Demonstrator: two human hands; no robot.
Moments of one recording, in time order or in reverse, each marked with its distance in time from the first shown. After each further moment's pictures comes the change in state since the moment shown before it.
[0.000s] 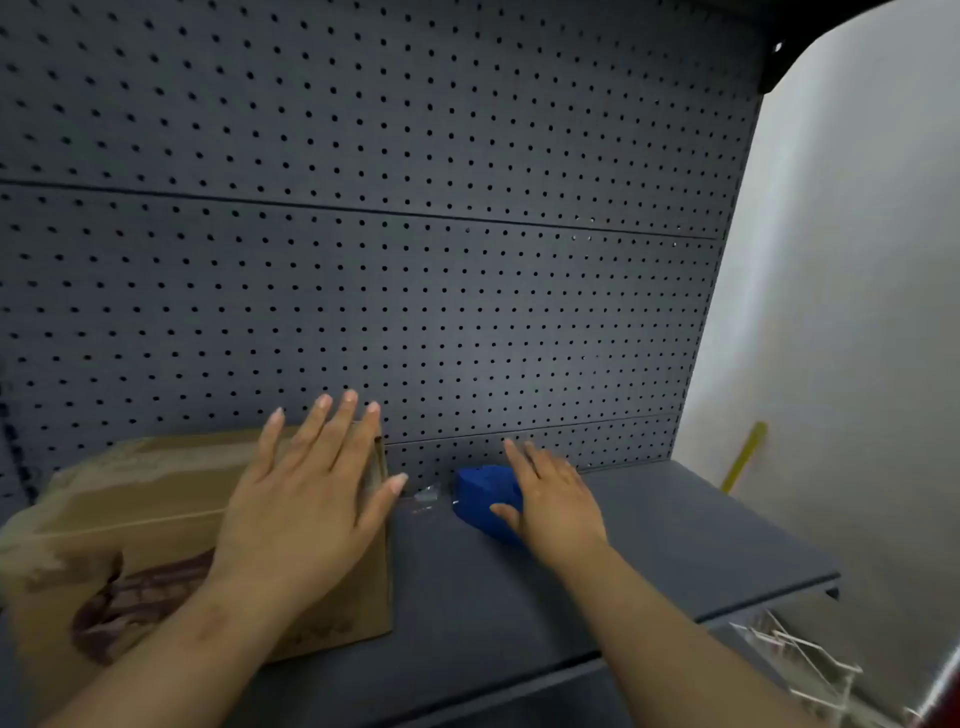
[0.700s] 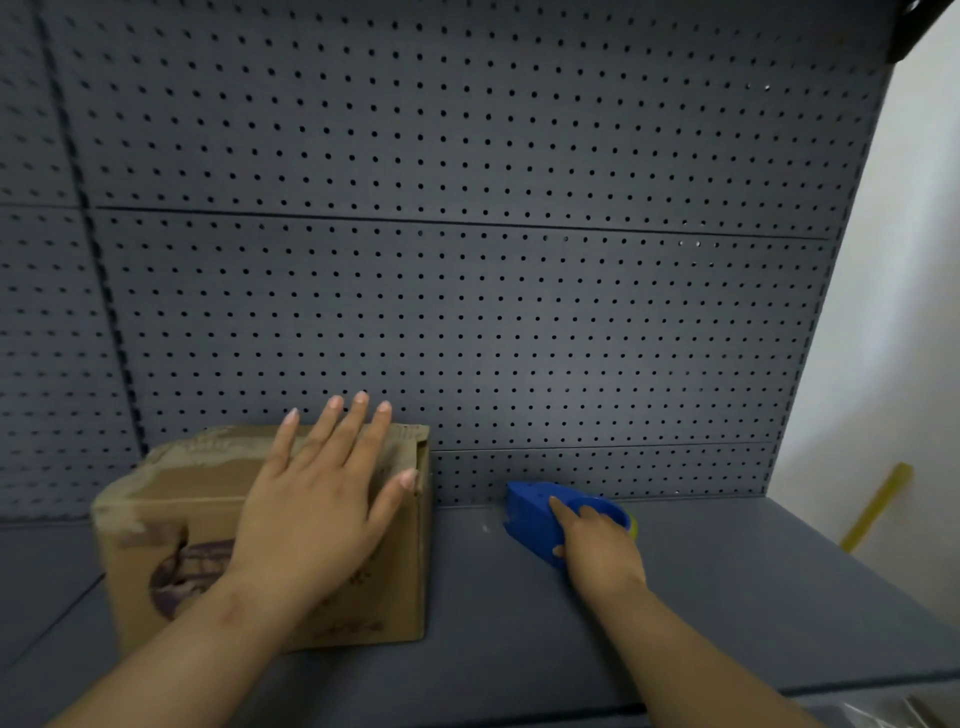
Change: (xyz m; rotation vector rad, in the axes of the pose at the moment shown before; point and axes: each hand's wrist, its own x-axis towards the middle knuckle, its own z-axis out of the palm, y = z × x) left_hand -0.005 0.000 -0.006 0.092 0.020 -0.131; right_hand 0.024 0.022 0.053 0.001 -0.112 0.008
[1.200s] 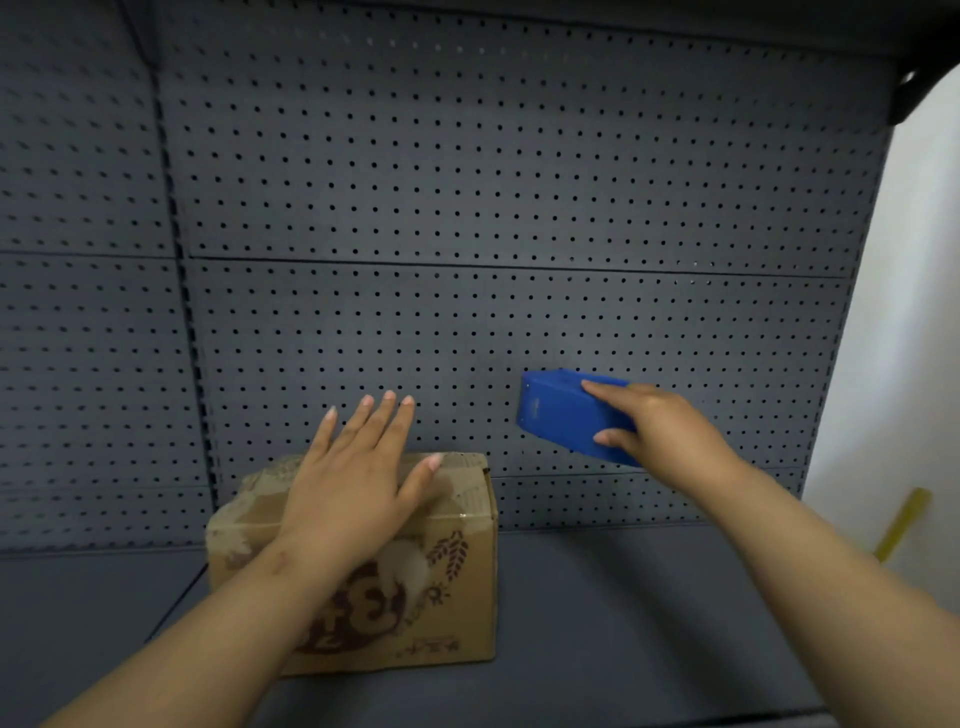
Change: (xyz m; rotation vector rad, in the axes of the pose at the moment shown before) left_hand 0.017 -0.055 -0.019 -0.138 -0.007 -0.002; right_hand -0.018 -0.051 -0.182 0.177 0.251 -0.214
